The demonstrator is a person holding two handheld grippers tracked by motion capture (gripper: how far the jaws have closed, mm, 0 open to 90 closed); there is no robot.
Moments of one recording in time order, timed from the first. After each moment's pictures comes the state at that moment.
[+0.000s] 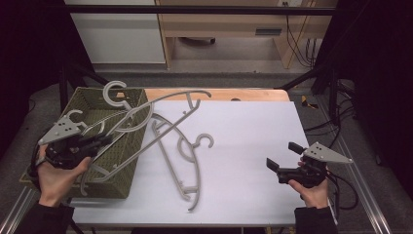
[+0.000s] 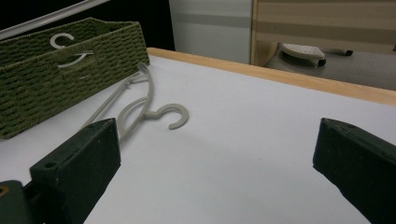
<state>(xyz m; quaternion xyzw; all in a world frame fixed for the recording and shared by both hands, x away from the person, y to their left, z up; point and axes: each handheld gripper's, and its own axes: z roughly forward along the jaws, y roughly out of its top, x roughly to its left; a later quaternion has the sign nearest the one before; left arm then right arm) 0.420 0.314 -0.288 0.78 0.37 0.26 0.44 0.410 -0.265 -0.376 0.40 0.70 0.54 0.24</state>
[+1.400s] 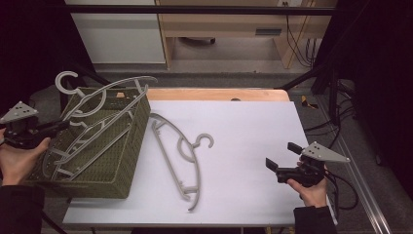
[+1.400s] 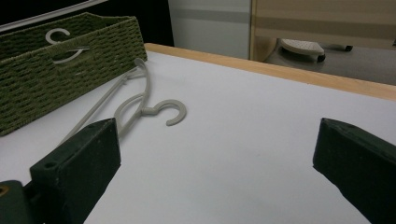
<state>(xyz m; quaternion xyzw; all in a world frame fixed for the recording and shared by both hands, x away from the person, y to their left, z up) 0.468 0.428 -0.300 0.75 0.45 0.31 0.38 0.413 -0.264 -0.380 0.41 0.71 0.53 0.23</state>
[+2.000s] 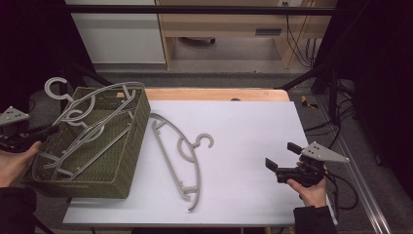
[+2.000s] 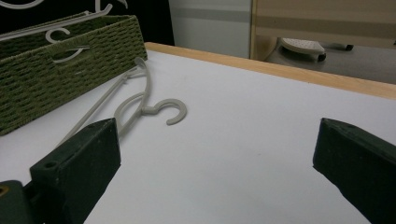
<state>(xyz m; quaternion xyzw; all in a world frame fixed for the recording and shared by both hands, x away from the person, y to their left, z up) 0.468 0.460 -0.316 0.75 0.47 0.32 0.34 0.414 -0.263 -0.381 0.41 0.71 0.53 0.23</state>
